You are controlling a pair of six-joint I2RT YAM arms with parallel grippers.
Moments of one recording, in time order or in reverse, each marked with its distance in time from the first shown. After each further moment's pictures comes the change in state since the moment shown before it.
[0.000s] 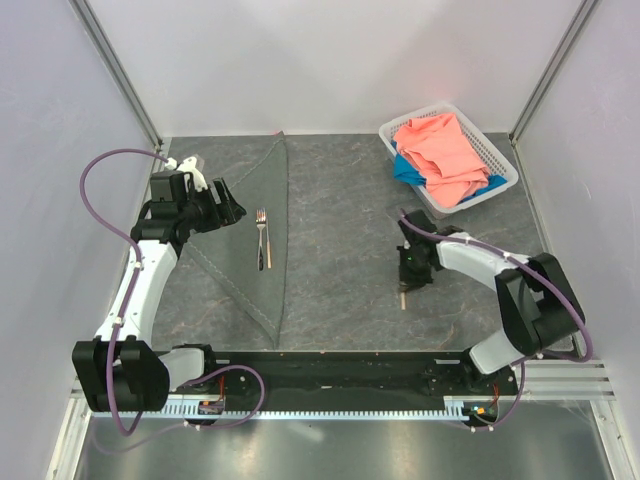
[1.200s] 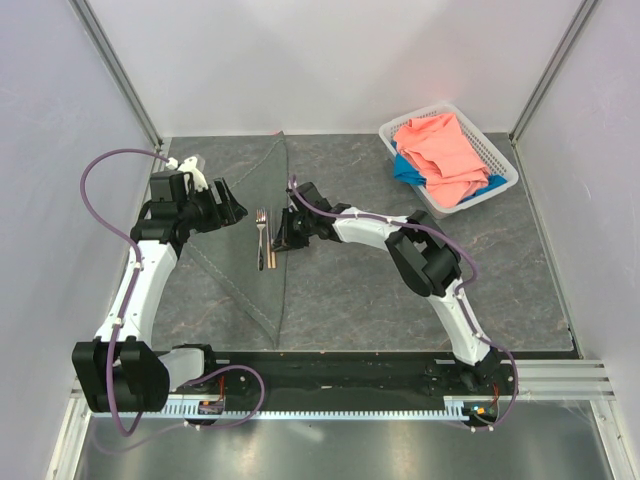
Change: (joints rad) left arm 0.000 -0.003 0.000 0.000 0.025 0.000; right arm 0.412 0.762 0.851 0.489 -0.311 0.354
